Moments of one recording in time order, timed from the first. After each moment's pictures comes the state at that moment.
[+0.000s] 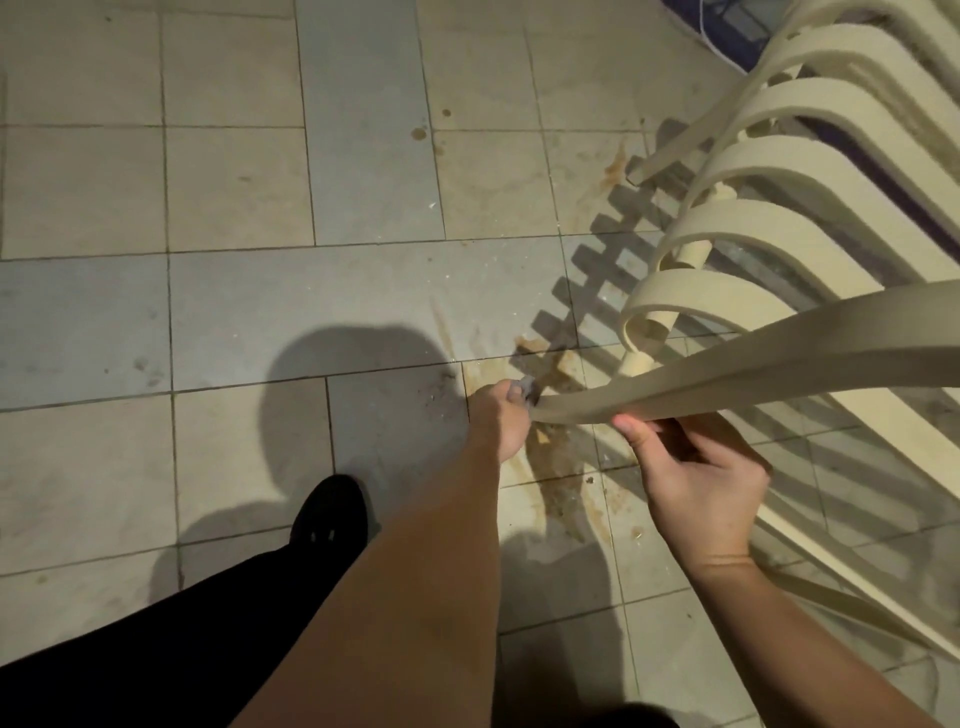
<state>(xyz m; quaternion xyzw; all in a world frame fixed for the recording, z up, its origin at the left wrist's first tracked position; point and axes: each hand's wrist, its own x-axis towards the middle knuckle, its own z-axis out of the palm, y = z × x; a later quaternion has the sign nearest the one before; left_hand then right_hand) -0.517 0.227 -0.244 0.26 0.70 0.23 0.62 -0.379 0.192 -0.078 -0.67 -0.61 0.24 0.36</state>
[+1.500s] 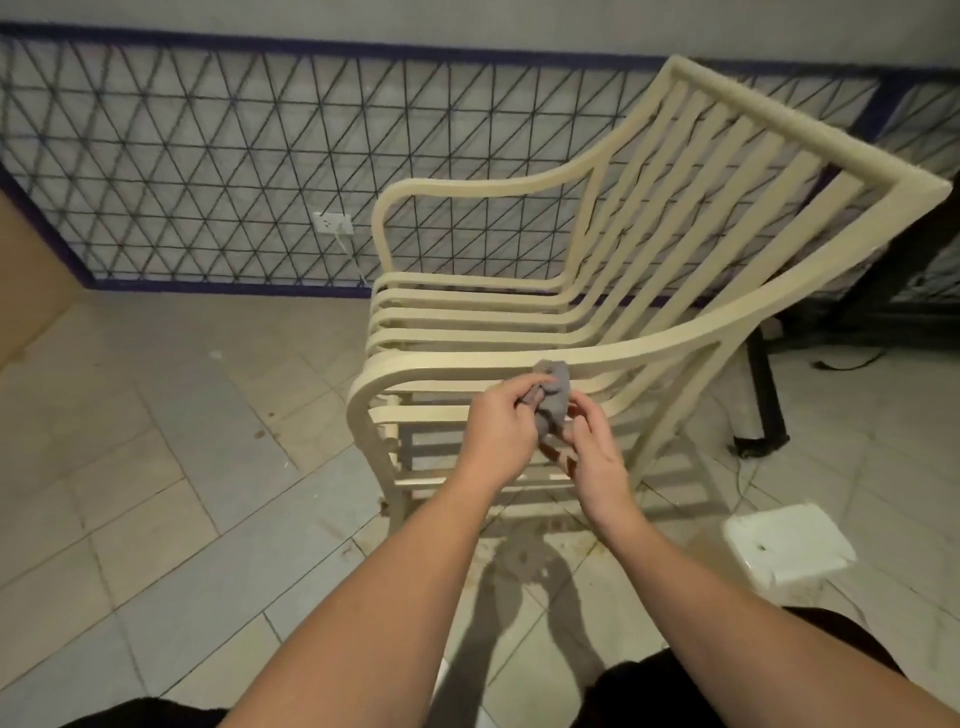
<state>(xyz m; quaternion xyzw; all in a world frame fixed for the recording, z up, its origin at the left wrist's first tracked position) -0.369 0.110 0.179 0.71 0.42 0.34 0.46 -0.270 0.038 0.147 -0.60 -0.33 0.38 0.63</state>
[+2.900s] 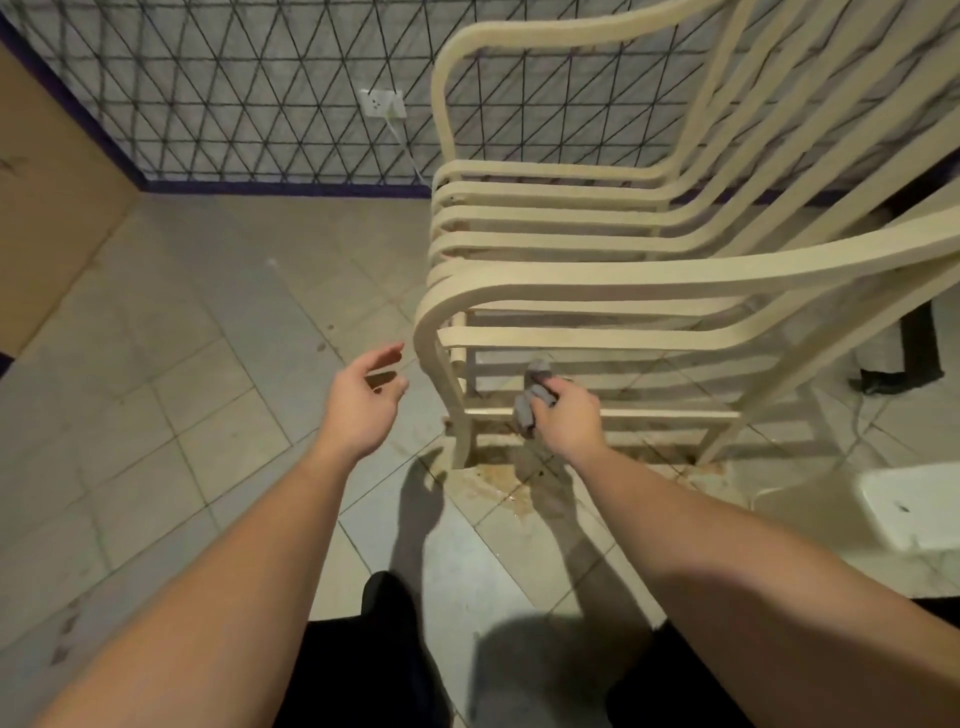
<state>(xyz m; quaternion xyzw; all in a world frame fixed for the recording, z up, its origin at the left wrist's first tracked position) -0.564 0.199 0.085 0.61 0.62 0.26 0.42 -0.331 0.139 0.010 -0.78 -0.42 0.33 0.32</state>
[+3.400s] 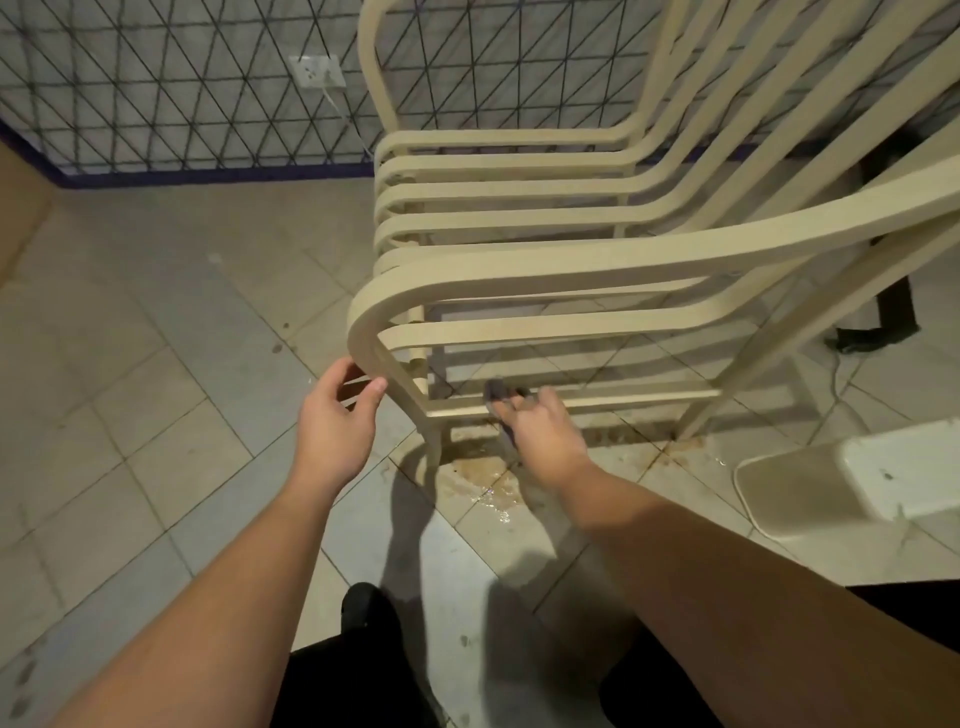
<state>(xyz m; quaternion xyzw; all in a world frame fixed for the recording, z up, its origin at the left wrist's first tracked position) -0.534 0.197 0.059 0.62 0.60 0.29 0.40 -0.313 0.140 -0.062 -0.72 -0.68 0.11 -0.05</state>
